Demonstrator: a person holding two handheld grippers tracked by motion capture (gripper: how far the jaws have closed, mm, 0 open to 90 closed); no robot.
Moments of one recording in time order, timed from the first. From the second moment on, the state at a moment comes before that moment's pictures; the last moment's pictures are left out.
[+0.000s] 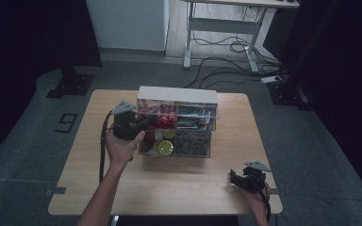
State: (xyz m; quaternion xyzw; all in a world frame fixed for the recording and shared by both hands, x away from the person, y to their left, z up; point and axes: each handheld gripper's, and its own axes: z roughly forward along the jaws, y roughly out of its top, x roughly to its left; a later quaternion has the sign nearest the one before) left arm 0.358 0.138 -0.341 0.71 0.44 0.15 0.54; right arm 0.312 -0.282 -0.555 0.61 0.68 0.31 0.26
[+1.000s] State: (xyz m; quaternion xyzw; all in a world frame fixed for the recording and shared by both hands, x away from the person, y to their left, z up) left arm 0.366 0.132 -0.327 0.70 0.44 0.15 0.54; right arm 0.311 -0.282 -0.555 0.60 0.69 0.31 0.27
